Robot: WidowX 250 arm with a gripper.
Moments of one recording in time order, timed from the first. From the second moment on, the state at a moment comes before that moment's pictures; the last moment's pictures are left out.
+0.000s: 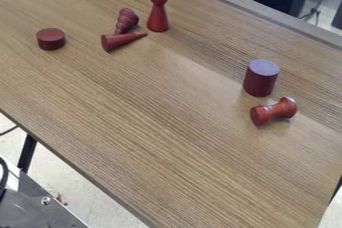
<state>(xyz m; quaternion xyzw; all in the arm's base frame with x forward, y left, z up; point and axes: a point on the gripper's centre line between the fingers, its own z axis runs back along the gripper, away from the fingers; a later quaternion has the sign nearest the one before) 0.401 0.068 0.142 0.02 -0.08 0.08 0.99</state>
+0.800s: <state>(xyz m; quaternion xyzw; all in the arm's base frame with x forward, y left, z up) 0.415 0.086 0.126 0.01 -0.07 0.13 0.99</state>
